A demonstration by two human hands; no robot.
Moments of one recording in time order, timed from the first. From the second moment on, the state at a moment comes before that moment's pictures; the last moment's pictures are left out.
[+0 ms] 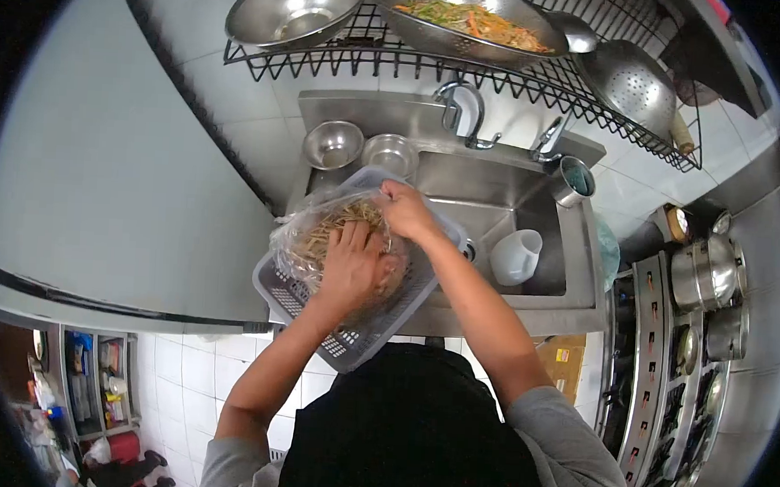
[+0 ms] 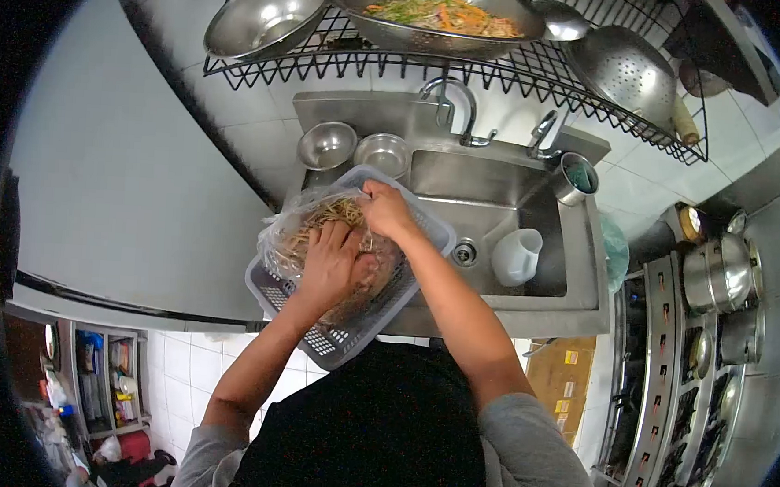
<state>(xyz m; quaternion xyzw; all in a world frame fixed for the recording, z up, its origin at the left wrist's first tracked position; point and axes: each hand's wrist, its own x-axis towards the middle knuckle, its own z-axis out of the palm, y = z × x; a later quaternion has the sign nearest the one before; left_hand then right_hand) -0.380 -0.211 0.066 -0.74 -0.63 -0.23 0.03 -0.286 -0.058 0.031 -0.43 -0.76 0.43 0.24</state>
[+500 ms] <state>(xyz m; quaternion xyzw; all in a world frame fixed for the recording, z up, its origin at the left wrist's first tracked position) -0.408 -0.281 0.101 -0.83 -0.48 -0.24 -0.14 -0.286 -0.010 -0.008 -0.44 -0.81 0.24 0.31</state>
